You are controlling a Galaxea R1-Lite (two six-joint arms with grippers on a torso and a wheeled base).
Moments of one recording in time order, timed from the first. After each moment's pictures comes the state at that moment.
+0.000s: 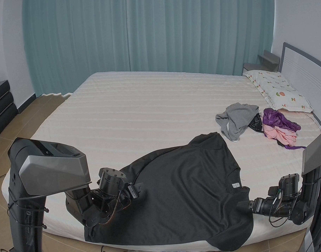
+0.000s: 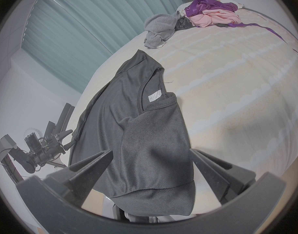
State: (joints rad) left arm -0.51 2.35 -0.61 -1.07 0.18 -0.81; right arm 0.09 2.27 -0.02 -1.43 0.29 0.47
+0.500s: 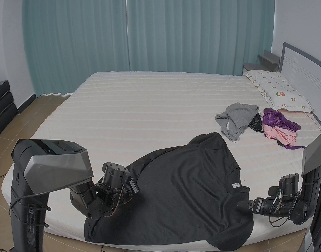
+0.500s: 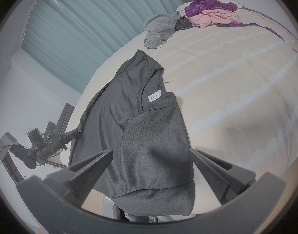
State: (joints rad) left arm -0.49 2.38 -0.73 -0.97 0.19 -0.81; right arm 0.09 2.27 -0.02 -1.44 0.29 0.47
